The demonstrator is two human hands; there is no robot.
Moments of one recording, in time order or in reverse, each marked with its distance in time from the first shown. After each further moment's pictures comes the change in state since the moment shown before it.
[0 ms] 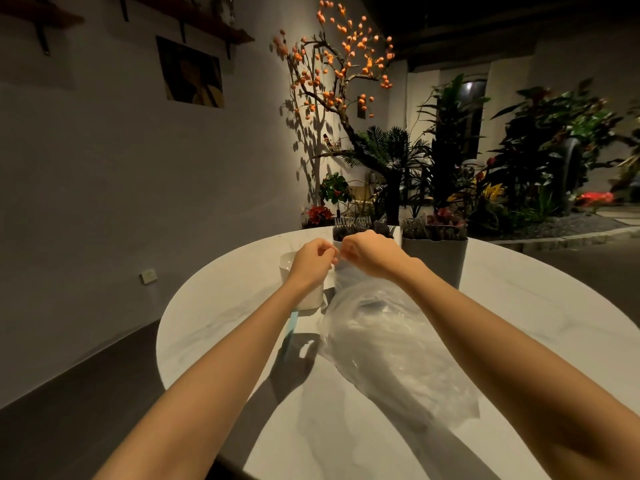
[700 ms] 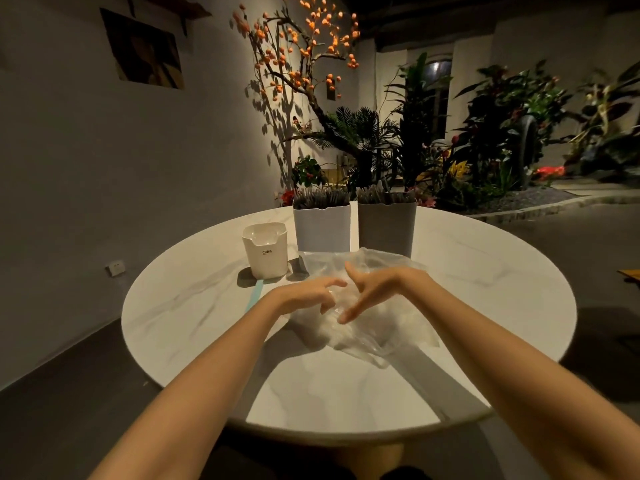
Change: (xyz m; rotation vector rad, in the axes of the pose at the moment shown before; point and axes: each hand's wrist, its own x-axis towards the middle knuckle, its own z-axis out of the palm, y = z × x) left_hand -0.085 0.000 0.048 0.247 -0.828 -0.200; right_hand -0.107 0.045 0.037 0.172 -0.684 0.192
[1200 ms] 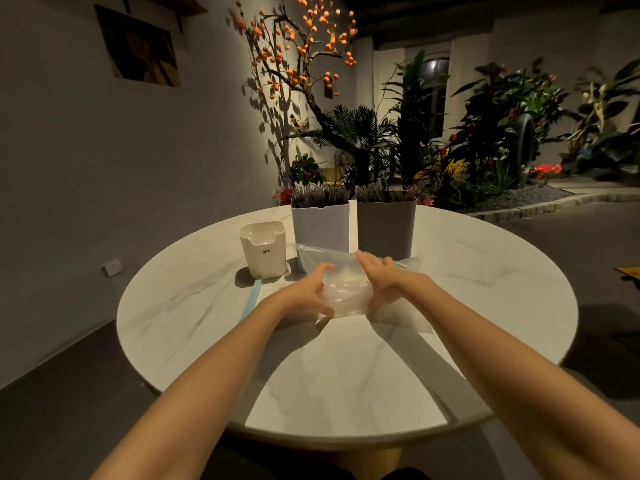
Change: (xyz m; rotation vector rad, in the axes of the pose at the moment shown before) left_hand 0.024 -0.022 0.001 0.162 0.152 0.060; right_hand 0.012 0.019 0.009 -0.119 0.242 0.119
